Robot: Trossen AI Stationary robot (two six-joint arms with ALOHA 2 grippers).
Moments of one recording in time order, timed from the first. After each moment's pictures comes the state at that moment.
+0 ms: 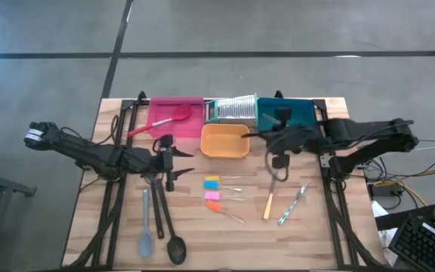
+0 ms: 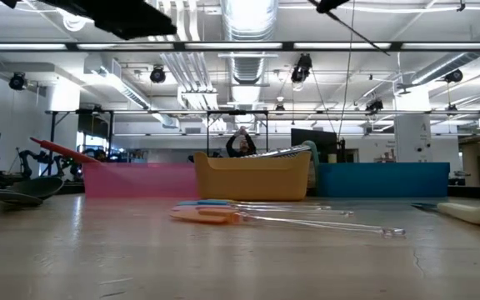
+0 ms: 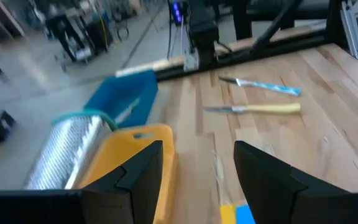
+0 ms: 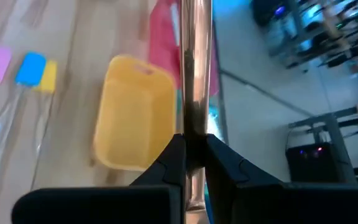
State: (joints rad) left arm -0.24 0.93 0.63 0.07 -0.39 0.18; right arm 0.13 1.23 1.37 -0.86 0.55 -0.33
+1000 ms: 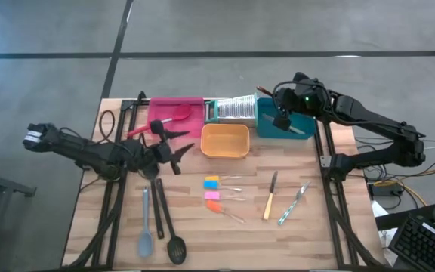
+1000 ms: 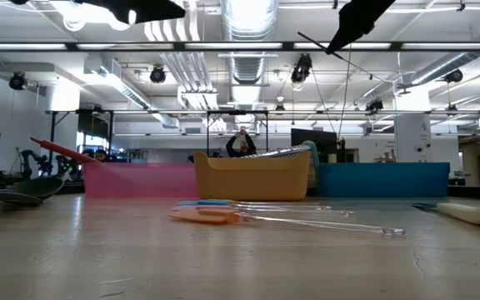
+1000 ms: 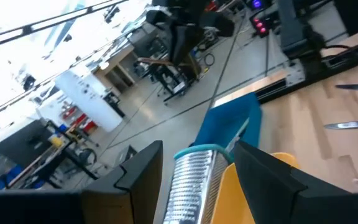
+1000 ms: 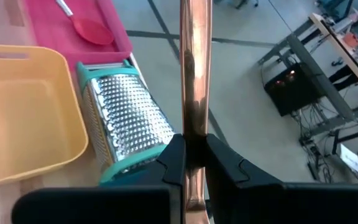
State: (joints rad) left arm -0.19 0.93 0.64 0.33 -0.66 0.63; right arm -0.40 1.12 1.23 -0.68 0.37 -0.34
